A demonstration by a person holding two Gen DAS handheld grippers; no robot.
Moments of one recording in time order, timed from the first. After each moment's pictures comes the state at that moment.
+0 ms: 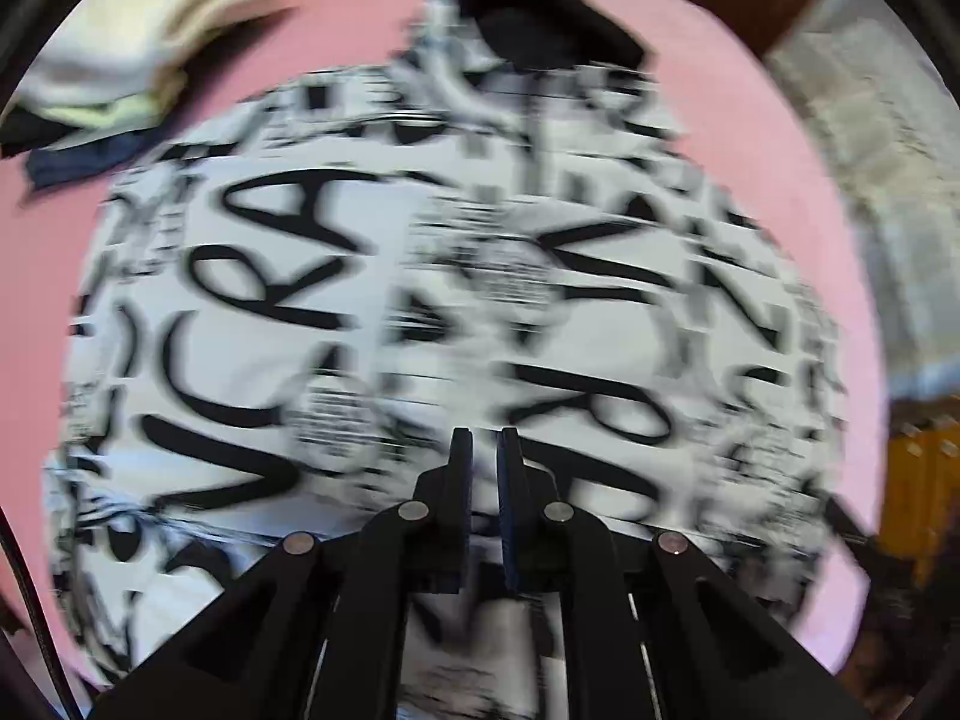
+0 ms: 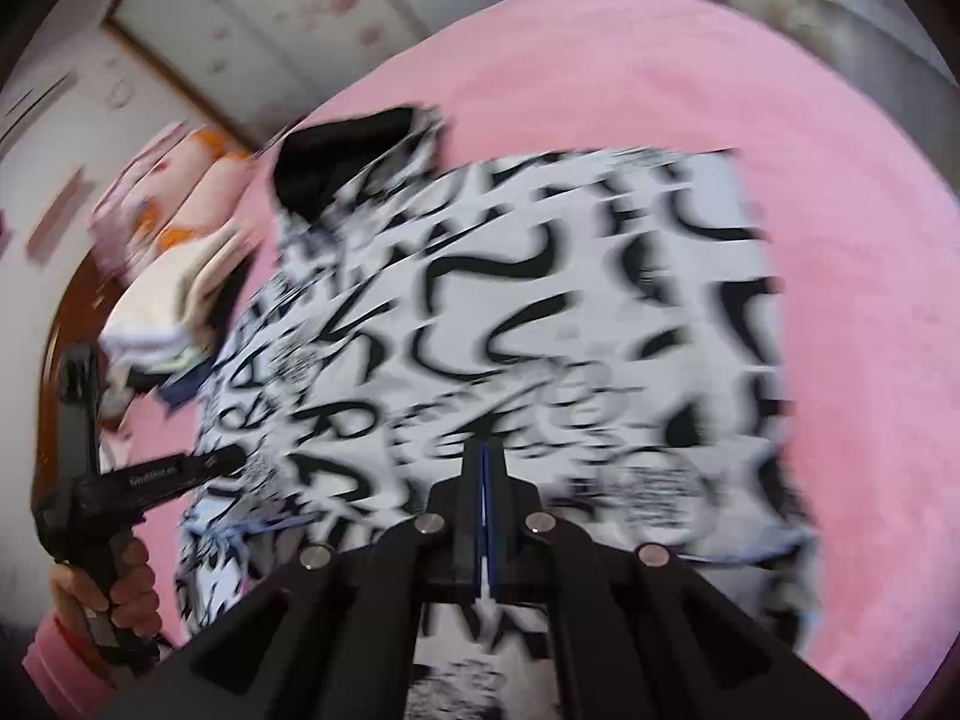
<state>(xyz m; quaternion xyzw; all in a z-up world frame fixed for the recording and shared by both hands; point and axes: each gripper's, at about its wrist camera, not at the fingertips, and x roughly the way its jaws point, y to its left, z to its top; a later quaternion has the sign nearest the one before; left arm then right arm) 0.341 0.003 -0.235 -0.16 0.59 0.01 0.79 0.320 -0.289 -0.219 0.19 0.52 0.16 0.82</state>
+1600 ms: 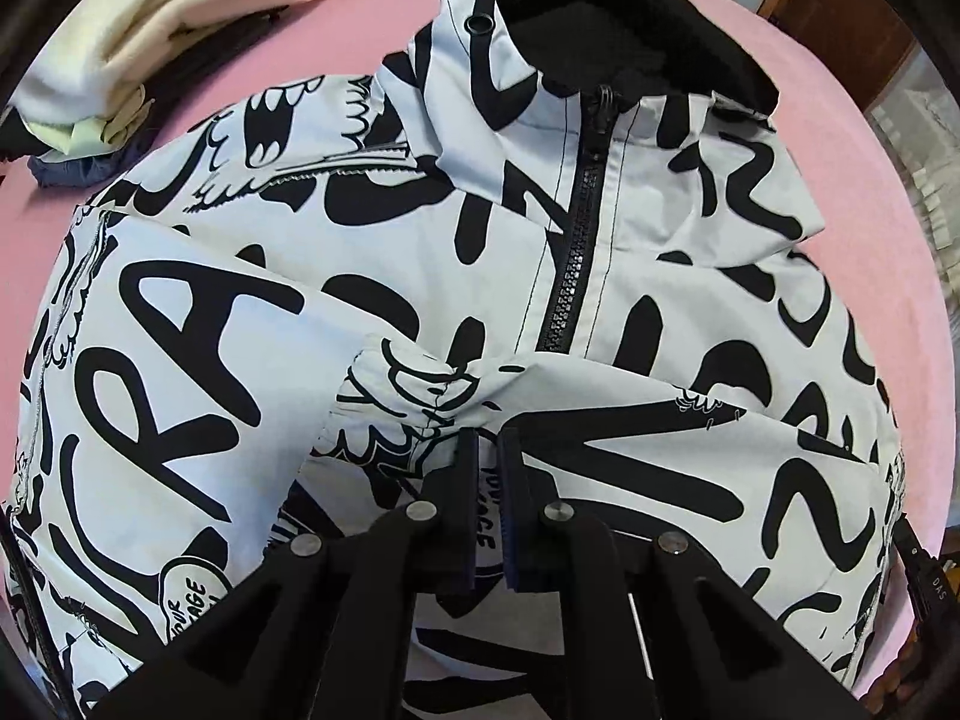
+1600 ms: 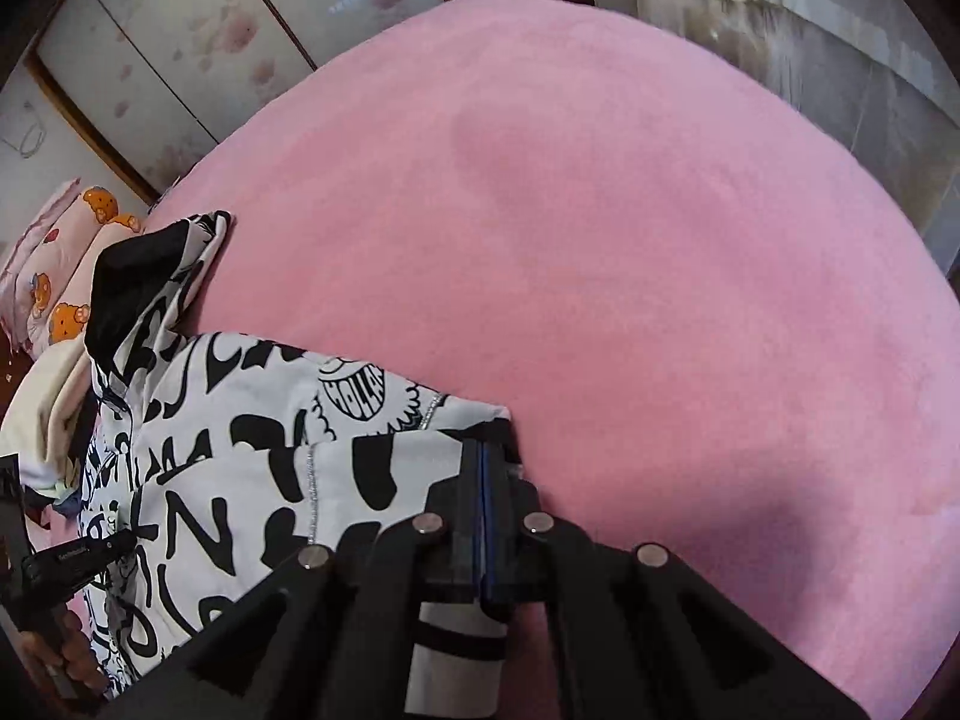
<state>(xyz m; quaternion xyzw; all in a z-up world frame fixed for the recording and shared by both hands) 0.470 0.002 -0.299 -0.16 0.58 0.16 0.78 0.475 -0.415 -0.287 0.17 0.51 0.04 0.84</state>
